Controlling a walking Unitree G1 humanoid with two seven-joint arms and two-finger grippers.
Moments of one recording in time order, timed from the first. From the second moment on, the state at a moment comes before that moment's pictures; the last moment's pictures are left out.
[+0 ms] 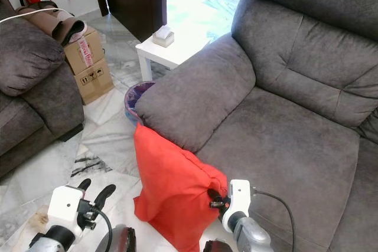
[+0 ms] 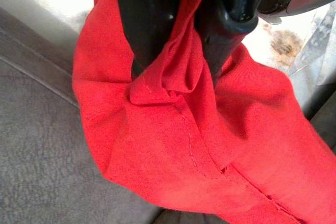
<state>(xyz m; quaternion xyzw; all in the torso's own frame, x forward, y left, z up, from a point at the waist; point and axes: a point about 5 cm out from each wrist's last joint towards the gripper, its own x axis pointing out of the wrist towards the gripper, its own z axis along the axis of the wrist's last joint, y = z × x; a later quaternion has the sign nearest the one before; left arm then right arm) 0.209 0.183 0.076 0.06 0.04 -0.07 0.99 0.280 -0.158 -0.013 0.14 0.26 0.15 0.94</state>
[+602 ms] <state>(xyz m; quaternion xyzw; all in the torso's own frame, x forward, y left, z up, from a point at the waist) 0.223 0.180 0.069 0.06 0.04 -0.06 1.00 0.270 -0.153 -0.020 0.15 0.25 0.16 0.94</state>
